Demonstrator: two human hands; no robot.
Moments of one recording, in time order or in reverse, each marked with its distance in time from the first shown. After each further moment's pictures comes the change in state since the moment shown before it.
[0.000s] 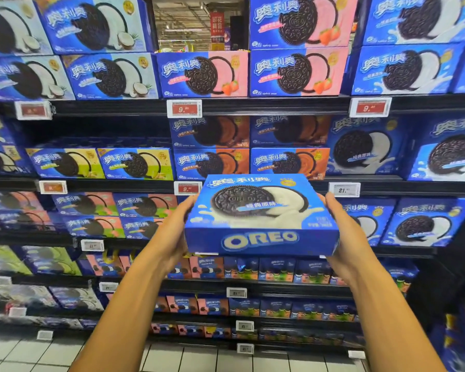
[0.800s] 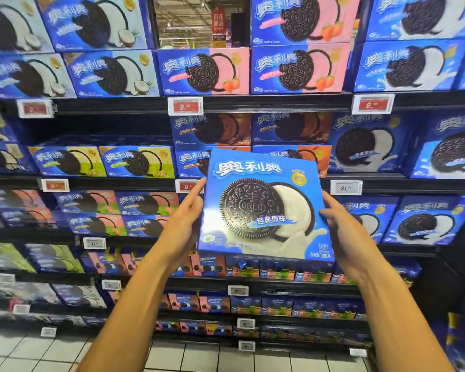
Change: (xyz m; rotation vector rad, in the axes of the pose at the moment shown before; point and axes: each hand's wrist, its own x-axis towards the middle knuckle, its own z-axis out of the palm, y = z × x) left_hand 0.001 -0.005 0.006 -0.025 -0.168 0.215; right_hand 0.011 0.004 -0.018 -0.098 -0.090 0.012
